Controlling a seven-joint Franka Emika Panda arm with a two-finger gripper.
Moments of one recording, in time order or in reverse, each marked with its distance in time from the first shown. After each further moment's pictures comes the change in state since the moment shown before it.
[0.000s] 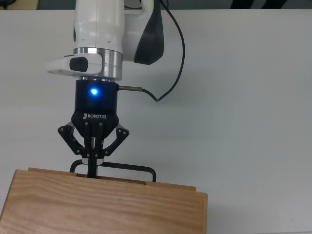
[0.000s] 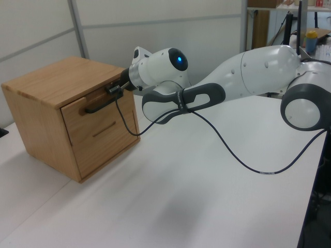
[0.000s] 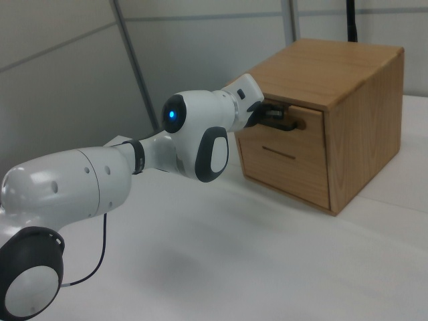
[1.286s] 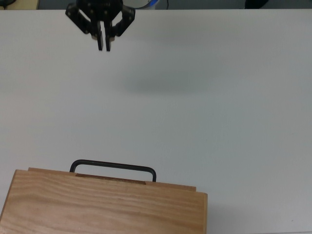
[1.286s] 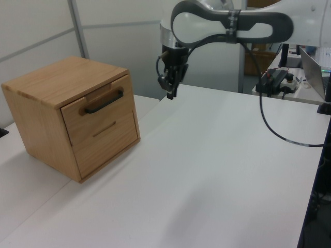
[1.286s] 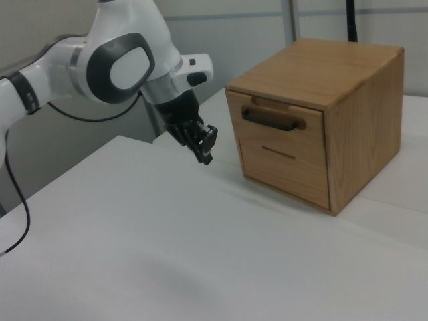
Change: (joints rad) arm 0.008 -0.486 0.006 -0.097 0.025 -1.318 -0.017
